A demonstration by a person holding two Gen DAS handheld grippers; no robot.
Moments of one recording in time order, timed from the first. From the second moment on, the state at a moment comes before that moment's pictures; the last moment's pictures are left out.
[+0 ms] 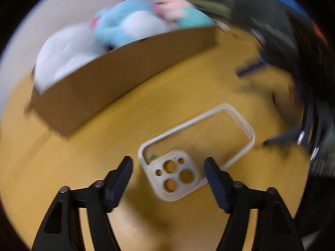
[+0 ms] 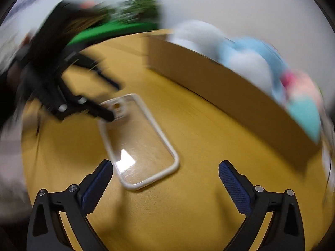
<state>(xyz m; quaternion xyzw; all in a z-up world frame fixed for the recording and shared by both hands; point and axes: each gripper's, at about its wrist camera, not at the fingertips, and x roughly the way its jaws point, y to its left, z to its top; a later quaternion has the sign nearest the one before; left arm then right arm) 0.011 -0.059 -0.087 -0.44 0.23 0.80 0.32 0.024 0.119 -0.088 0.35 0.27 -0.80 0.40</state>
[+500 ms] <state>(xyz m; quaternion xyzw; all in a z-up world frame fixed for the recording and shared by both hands) 0.005 -0.030 -0.097 -0.42 0.36 0.68 0.48 -0.023 0.127 -0.116 0.38 0.33 -0.67 0.55</state>
